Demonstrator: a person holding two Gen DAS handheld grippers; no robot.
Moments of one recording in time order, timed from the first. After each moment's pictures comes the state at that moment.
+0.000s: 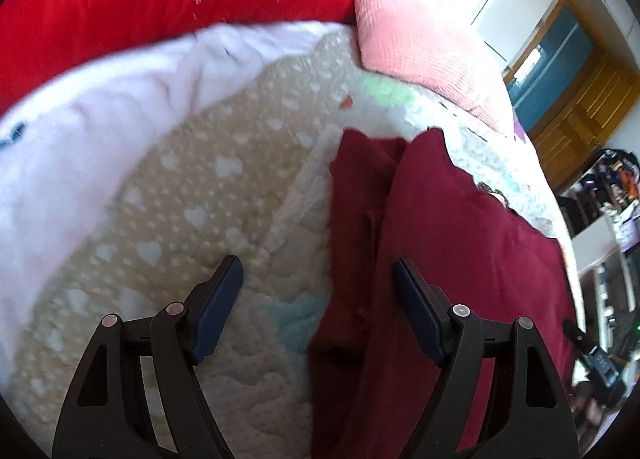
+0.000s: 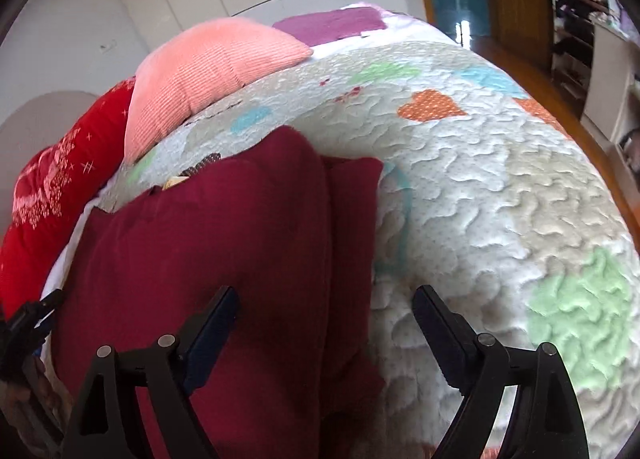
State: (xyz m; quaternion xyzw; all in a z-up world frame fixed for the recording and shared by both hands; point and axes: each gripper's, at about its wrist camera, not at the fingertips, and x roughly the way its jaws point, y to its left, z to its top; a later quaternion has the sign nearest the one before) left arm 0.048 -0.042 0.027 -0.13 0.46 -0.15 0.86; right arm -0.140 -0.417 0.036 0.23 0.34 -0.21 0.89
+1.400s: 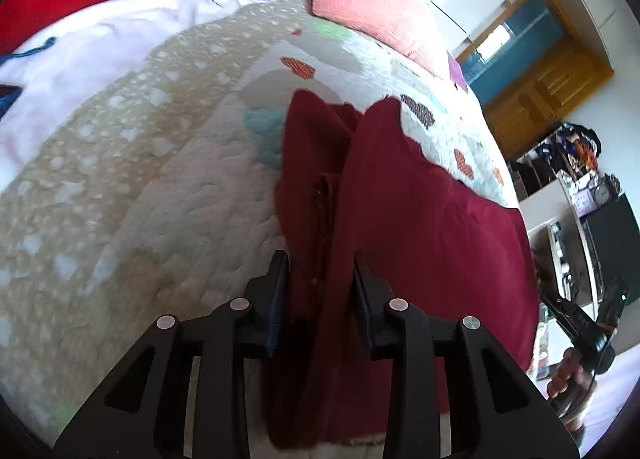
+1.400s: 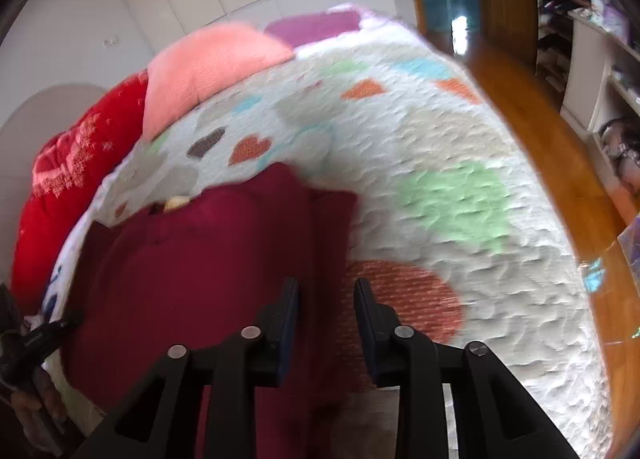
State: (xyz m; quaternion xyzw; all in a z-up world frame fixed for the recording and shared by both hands) left arm -0.094 -0.023 0.053 -0.14 0.50 -0.22 0.82; right arm -0.277 -0.380 0.067 0.24 0.34 -0.21 0.88
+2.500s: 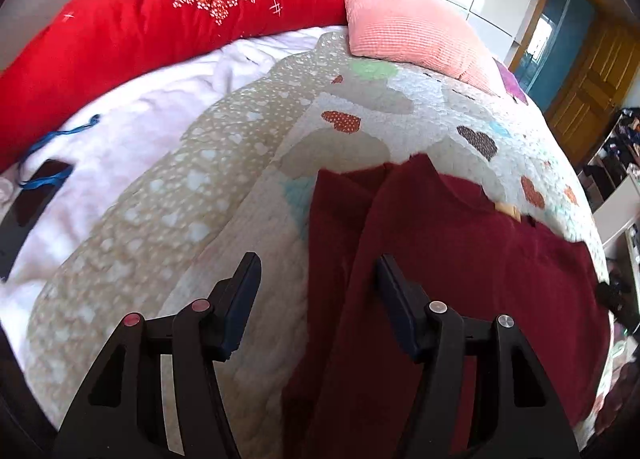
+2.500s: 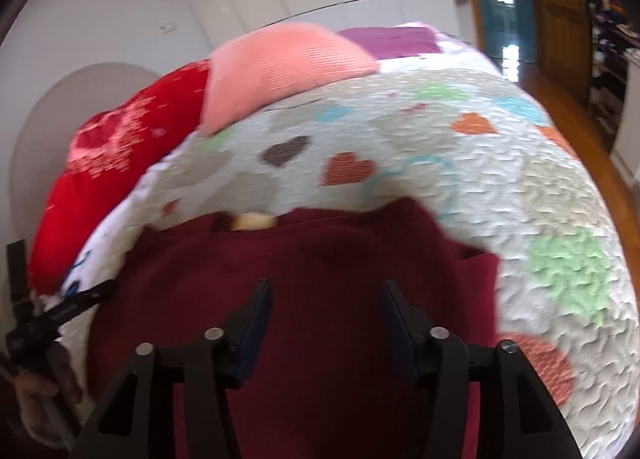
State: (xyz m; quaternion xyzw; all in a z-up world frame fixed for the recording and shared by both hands) left arm -0.077 -0.054 0.060 -0.04 0.44 -0.09 0.89; right arm -0.200 -0.333 0.075 0.19 0.34 -0.12 0.91
